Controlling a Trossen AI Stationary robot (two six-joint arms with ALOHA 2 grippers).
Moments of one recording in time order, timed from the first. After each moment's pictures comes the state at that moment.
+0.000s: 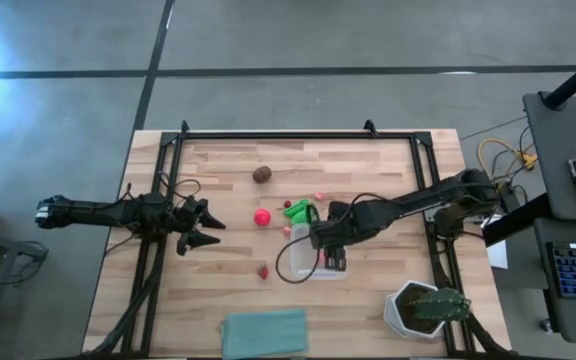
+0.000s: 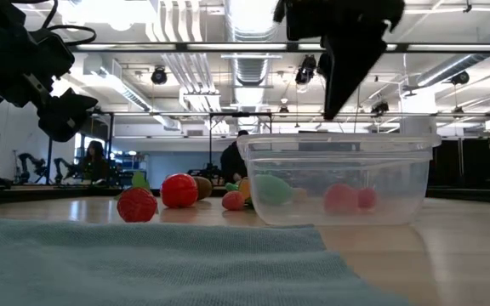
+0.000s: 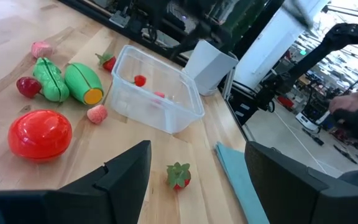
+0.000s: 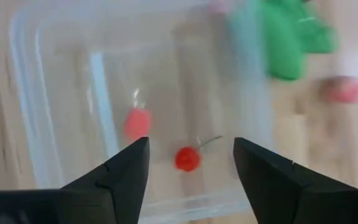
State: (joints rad) left arm -0.04 0.21 0.04 -0.03 0.18 -0.52; right arm 0.21 1.71 1.37 -0.94 0.16 0.35
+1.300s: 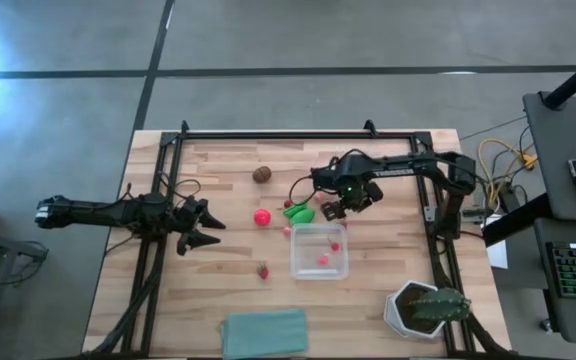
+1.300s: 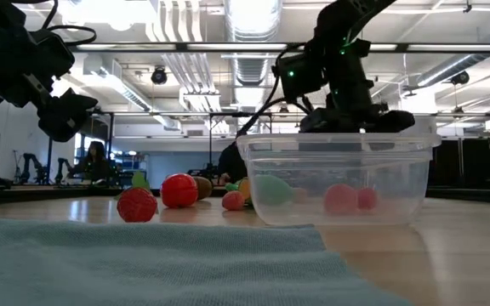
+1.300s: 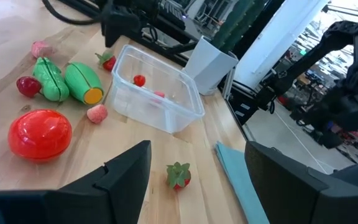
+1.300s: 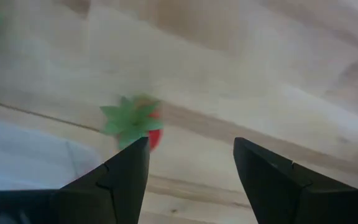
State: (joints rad) left arm -0.04 0.21 0.04 -0.03 0.18 -0.52; right arm -0.22 1.85 1.29 -1.15 -0.15 0.94
